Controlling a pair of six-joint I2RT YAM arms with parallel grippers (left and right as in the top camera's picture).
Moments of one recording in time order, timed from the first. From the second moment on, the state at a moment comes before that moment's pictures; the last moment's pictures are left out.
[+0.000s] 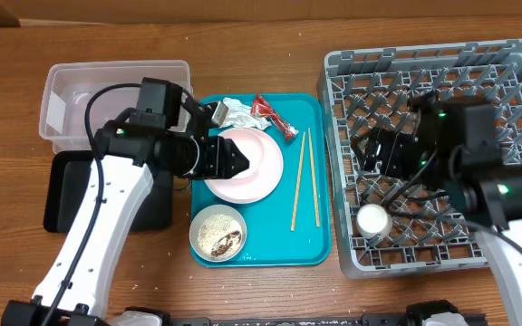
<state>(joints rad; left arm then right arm) -0.22 1.46 1.28 -1.03 0.56 -0.20 0.15 1.14 1.23 -0.92 -0.39 0.38</state>
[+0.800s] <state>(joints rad) -0.57 1.46 1.19 -1.08 0.07 -0.43 0.15 1.13 1.23 -0.90 -0.54 0.36</state>
